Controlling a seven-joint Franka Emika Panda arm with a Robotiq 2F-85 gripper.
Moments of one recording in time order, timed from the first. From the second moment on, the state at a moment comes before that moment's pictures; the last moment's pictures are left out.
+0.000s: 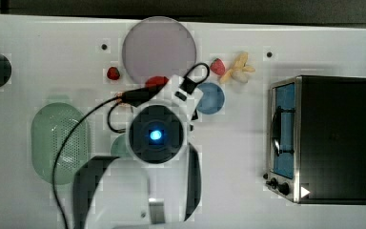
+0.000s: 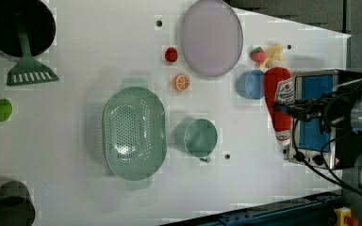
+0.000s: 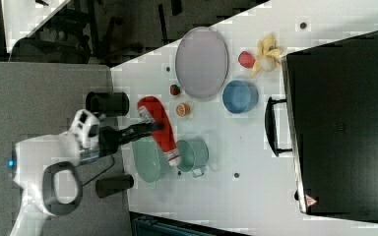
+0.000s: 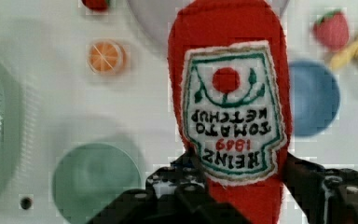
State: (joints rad) arm -0.12 -0.15 0.23 -2.27 0.03 0.65 -0.93
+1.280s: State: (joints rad) arm -0.03 0.14 0.72 -2.27 0.07 0.99 -0.16
